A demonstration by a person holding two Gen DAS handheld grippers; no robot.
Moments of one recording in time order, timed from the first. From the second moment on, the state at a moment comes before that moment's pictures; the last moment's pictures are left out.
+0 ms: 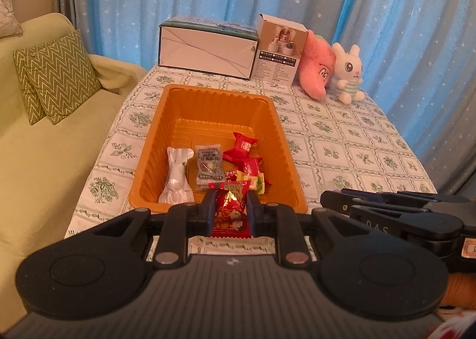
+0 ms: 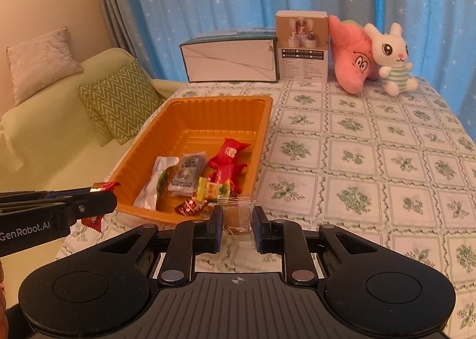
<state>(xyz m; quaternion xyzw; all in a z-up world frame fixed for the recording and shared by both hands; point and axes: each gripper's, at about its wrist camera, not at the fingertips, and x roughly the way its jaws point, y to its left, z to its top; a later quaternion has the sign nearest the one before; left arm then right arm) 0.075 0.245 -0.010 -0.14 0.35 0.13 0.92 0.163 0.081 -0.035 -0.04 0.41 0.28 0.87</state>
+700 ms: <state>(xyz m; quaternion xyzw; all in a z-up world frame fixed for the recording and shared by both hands) 0.135 0.296 -0.018 -0.12 0.37 0.13 0.91 0.228 0.135 -0.036 -0.03 0.41 0.31 0.86</state>
